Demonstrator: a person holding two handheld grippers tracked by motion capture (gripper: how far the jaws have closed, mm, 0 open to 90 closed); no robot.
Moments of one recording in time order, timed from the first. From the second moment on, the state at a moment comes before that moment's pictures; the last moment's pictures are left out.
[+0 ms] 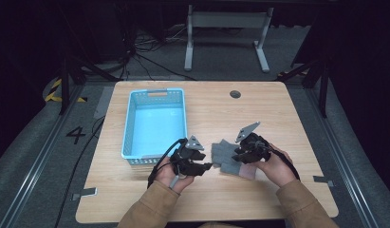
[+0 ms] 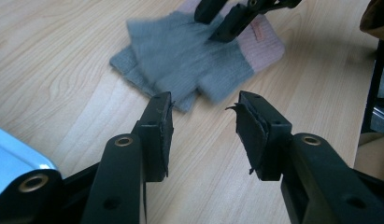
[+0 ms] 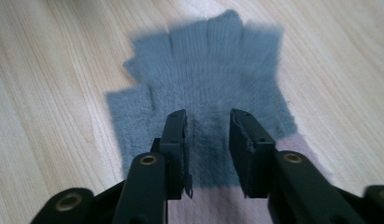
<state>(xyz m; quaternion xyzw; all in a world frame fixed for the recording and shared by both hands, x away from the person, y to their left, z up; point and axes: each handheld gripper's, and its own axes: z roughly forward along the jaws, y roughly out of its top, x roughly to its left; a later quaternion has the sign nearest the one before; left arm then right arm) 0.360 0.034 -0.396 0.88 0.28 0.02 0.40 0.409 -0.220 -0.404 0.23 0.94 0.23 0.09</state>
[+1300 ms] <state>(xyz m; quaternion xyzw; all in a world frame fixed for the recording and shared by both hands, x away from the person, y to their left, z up) 0.377 0.004 -0.438 0.89 0.30 0.02 0.34 0.396 -0.309 -0.404 0.33 0.91 0.22 0.10</state>
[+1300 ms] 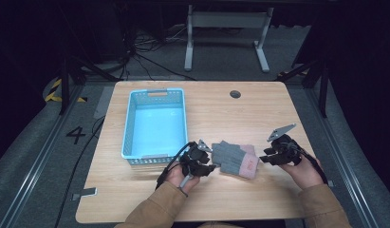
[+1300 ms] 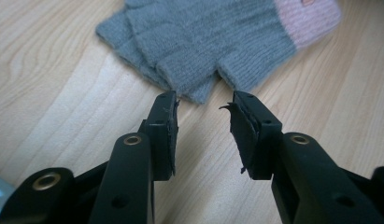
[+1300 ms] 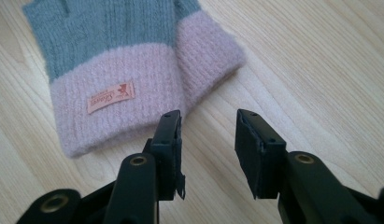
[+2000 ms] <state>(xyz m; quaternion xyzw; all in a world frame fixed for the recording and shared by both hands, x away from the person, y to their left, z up) 0.391 -0.006 -0.449 0.89 0.31 0.02 0.33 0.393 -0.307 -0.414 0.33 0.92 0.20 0.09</state>
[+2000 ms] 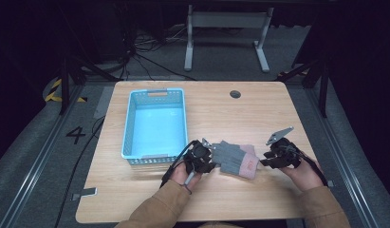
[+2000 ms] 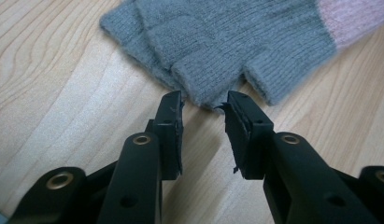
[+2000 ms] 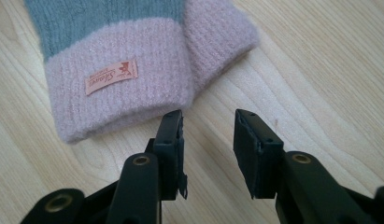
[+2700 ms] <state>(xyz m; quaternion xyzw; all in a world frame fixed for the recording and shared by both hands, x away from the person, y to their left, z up) 0.390 -0.017 -0.446 0.90 0.29 0.04 0.31 0.394 -0.299 -0.417 0.32 0.92 0.19 0.09</state>
